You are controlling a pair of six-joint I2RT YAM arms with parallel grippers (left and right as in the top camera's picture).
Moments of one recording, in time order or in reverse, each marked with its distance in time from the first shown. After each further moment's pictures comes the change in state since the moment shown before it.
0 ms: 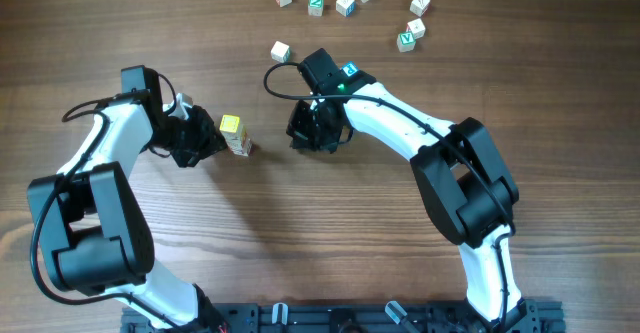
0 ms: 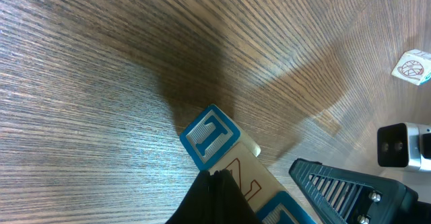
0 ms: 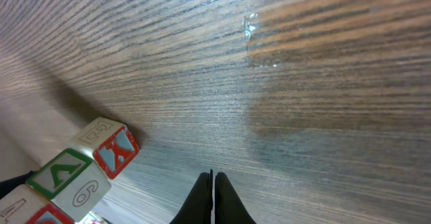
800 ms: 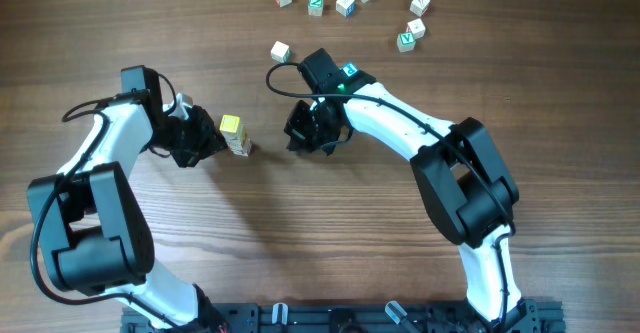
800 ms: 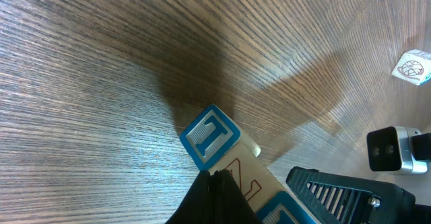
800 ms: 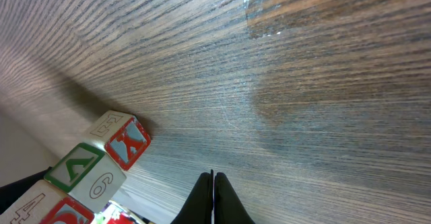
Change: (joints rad) left arm 0.000 0.000 0.000 0.000 0.000 0.000; right arm 0.000 0.000 0.000 0.000 -0.060 0.103
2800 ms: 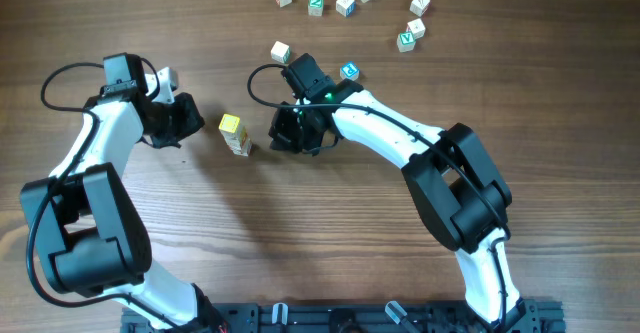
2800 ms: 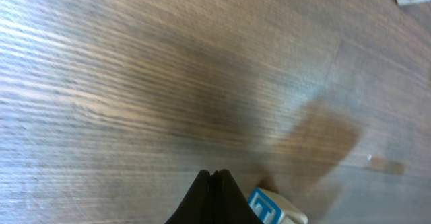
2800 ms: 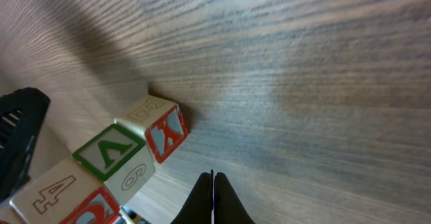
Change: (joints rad) left arm 0.037 -0.001 0.035 0.166 -0.172 0.296; right arm 0.058 0.000 0.000 0.117 0.008 -0.017
